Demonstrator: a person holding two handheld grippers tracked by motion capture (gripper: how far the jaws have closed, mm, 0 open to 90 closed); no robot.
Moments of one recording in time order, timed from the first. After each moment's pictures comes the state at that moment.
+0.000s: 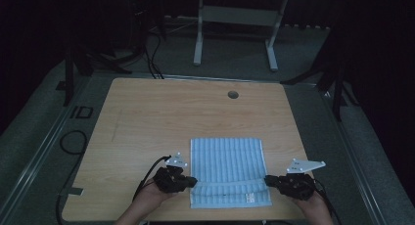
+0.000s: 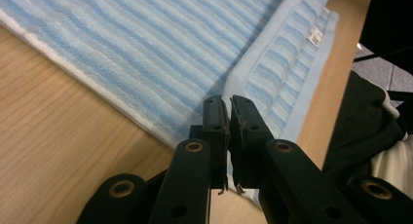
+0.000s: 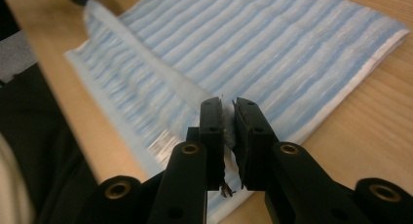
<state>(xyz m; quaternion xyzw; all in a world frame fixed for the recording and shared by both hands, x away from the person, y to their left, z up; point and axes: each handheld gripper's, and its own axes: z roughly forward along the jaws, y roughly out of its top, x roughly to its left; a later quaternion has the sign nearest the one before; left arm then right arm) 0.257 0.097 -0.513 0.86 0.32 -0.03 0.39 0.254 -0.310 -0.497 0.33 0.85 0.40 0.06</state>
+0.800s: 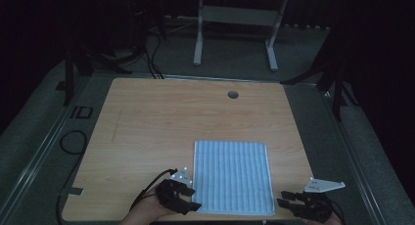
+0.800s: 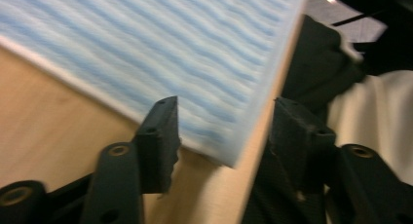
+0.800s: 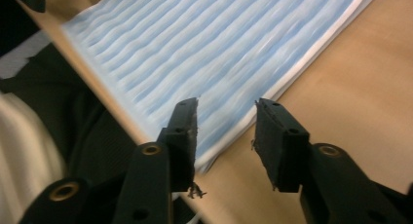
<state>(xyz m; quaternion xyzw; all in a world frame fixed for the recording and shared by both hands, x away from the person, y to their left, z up) 0.234 0.086 -0.518 0.90 0.27 -0.05 0.35 0.212 -0.348 -0.513 0.38 0.84 0.40 0.04</state>
